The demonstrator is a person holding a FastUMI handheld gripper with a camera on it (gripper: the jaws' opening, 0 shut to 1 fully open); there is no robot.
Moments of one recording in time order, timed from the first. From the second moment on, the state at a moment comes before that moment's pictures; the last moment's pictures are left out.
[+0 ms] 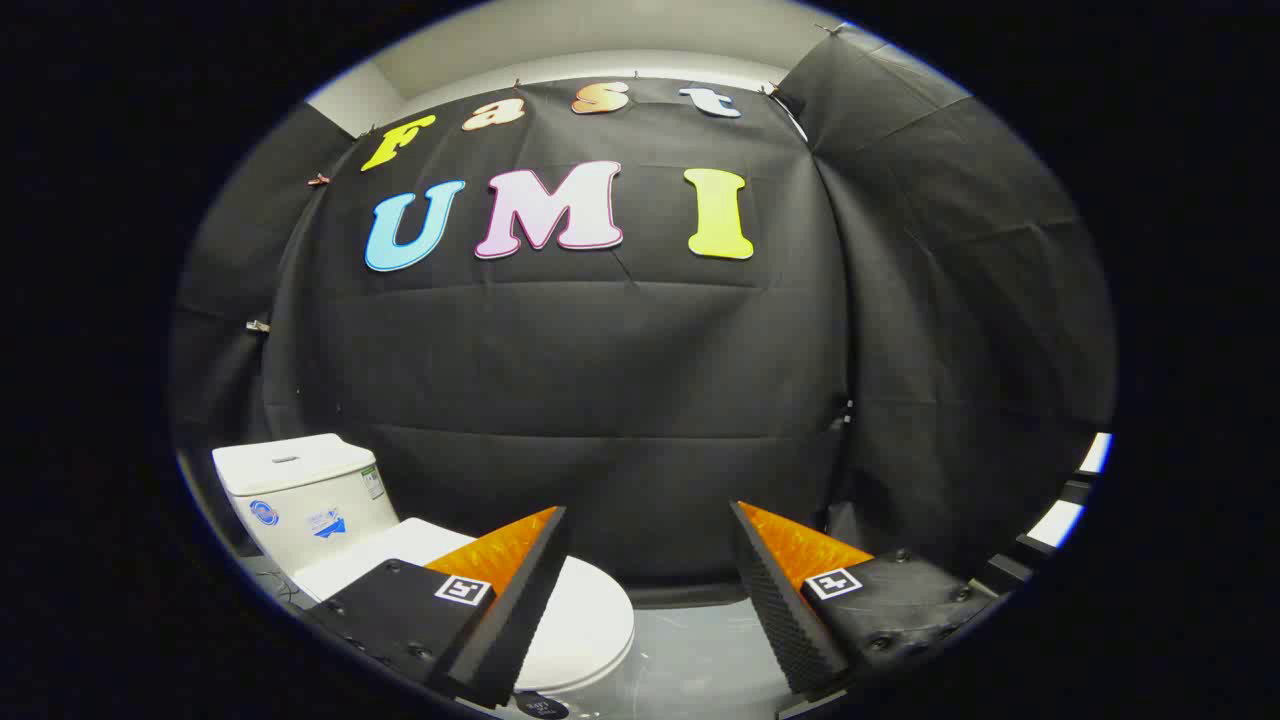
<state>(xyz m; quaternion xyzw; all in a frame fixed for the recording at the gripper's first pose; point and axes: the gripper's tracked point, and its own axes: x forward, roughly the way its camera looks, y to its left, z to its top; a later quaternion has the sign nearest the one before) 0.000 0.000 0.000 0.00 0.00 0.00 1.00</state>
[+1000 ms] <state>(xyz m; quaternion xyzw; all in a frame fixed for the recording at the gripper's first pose) 0.001 0.000 -0.002 0.00 0.00 0.00 1.00</state>
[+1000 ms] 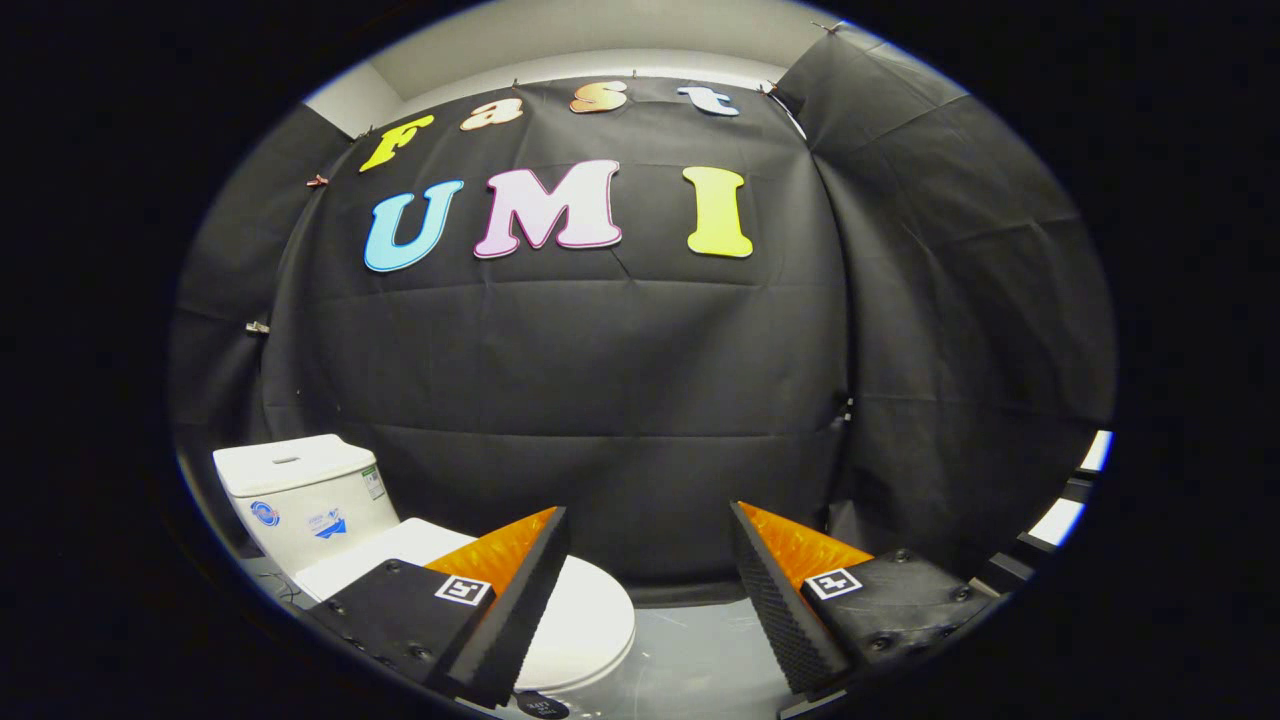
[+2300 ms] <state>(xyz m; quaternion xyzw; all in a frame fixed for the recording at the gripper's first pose) -0.044 0.016 -0.094 0.09 0.11 -0.01 0.99</state>
